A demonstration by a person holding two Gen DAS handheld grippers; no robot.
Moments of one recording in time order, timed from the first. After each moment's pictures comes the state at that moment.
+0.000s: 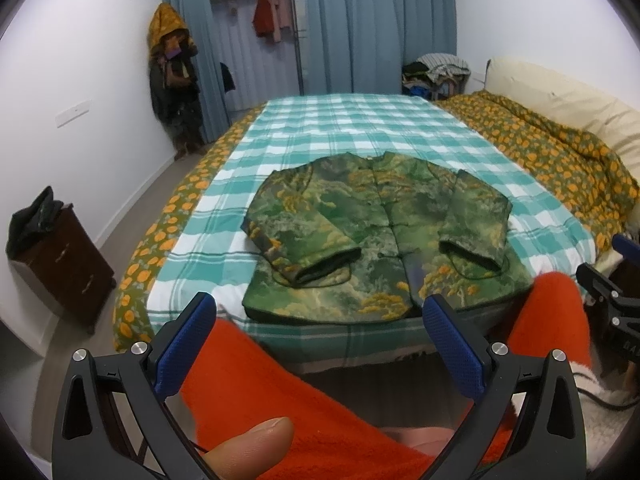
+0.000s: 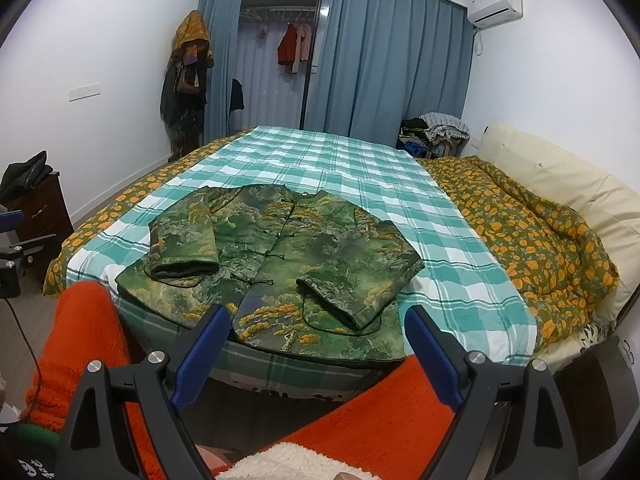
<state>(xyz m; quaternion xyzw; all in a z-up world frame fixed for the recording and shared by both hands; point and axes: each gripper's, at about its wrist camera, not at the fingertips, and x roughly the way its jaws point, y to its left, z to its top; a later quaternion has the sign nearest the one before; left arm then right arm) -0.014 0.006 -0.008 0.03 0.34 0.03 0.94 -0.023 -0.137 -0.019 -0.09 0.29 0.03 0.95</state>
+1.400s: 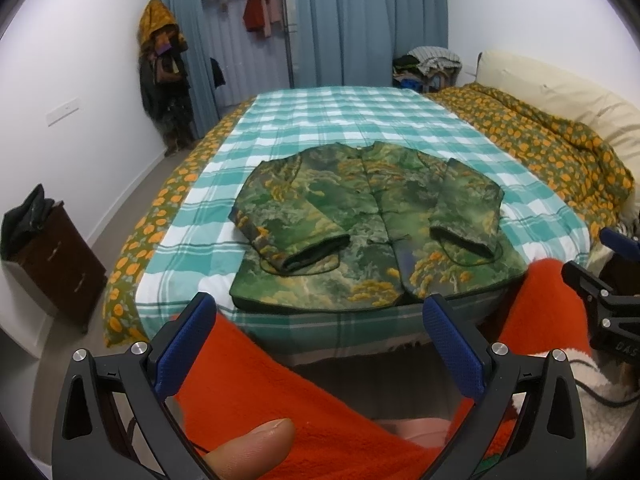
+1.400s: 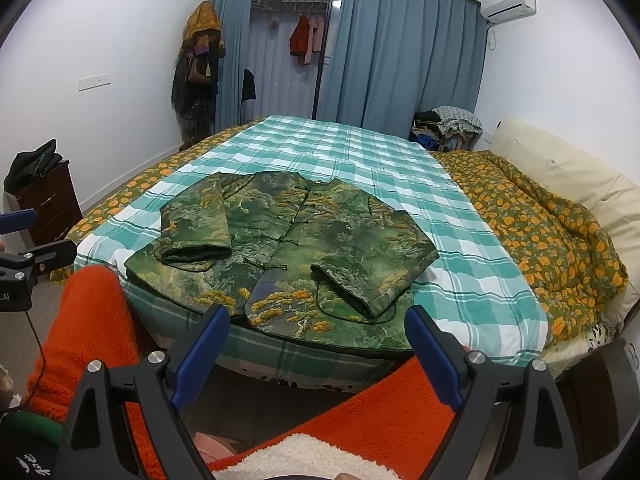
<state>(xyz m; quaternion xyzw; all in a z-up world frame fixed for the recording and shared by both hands) -0.018 -0.002 -0.020 0.03 0.35 0.01 0.94 -0.026 -0.127 -0.031 -0.09 0.31 0.04 0.95</state>
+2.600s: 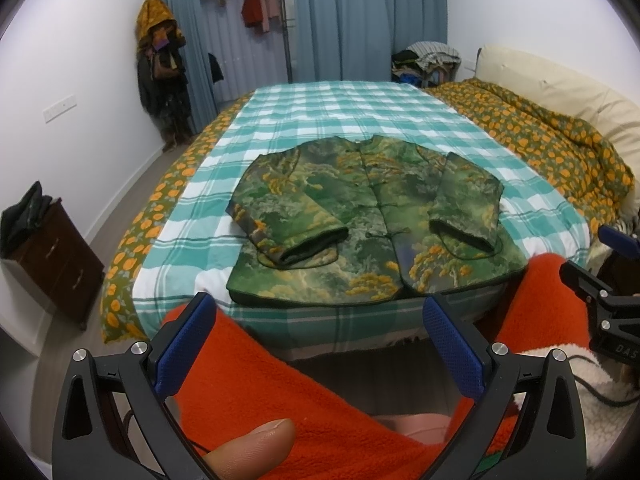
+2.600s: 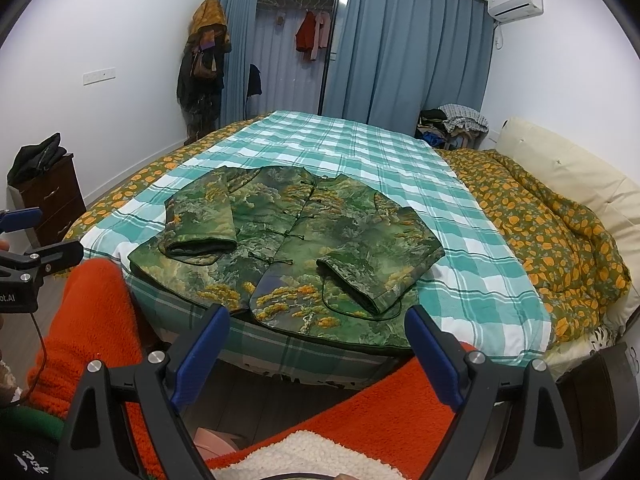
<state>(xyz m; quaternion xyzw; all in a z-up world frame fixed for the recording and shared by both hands) -0.019 -0.002 -0.027 0.03 0.36 0.01 0.93 -0.026 -0.123 -0.035 -0.10 0.31 0.05 0.94</state>
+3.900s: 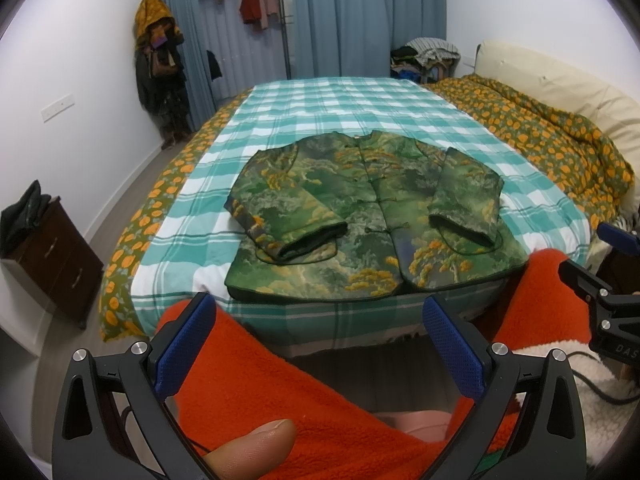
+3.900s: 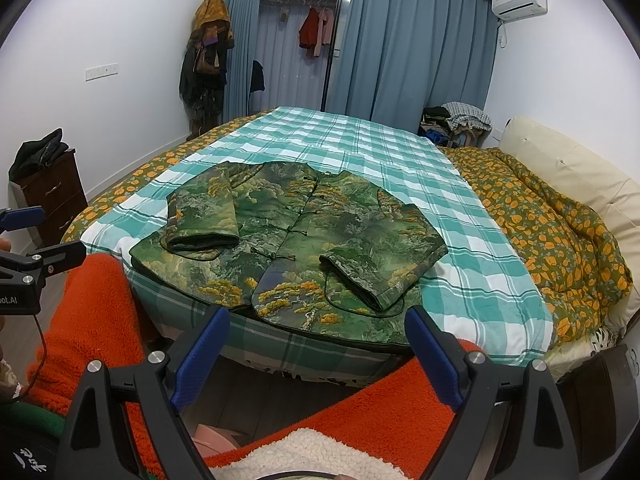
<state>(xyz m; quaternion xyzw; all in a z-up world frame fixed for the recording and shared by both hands) -0.018 -0.003 -0.029 0.03 0.36 0.01 0.93 -0.025 -0.120 -0.036 -0.10 0.31 0.05 0.94</state>
